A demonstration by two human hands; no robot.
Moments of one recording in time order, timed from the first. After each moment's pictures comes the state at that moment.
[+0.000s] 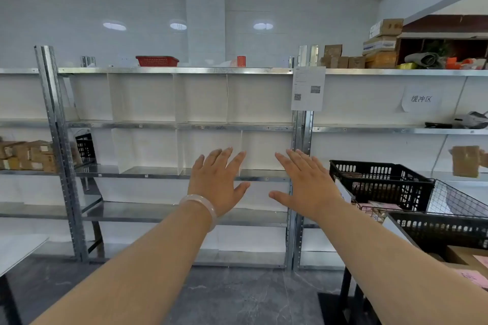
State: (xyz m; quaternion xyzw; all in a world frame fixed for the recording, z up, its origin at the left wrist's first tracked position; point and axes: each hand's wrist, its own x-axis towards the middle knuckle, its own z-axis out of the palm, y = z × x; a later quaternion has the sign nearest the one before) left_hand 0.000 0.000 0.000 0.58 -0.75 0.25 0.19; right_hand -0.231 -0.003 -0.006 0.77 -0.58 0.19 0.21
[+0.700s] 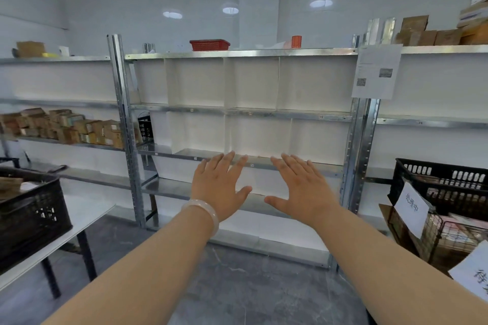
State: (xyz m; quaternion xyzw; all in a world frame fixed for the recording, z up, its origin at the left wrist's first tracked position) left_hand 0.093 -0.028 -0.046 0.65 -0.69 0.25 0.17; right_hand -0.125 -0.070 -0.047 0.85 -0.46 0.21 0.15
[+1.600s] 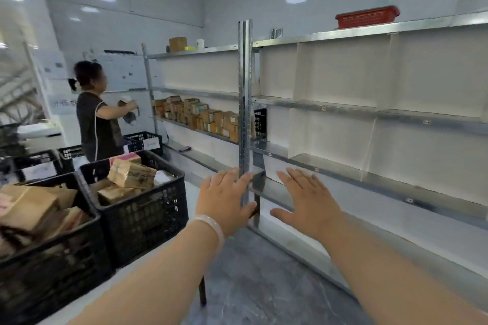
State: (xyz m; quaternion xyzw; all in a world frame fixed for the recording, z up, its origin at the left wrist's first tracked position) left_hand 0.510 -0.145 -0.096 0.80 -0.54 0.24 0.11; right_hand 0.339 -0.284 -0.093 0.94 -0.27 0.20 0.06
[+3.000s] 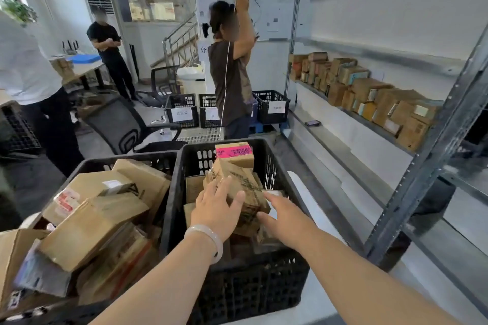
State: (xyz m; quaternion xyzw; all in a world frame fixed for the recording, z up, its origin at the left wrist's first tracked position) left_hand 1.027 -0.177 -0.207 0.94 -0.10 0.02 0.32; right_hand 0.984 -0.362 -0.214 0.94 -0.02 0.00 -0.34
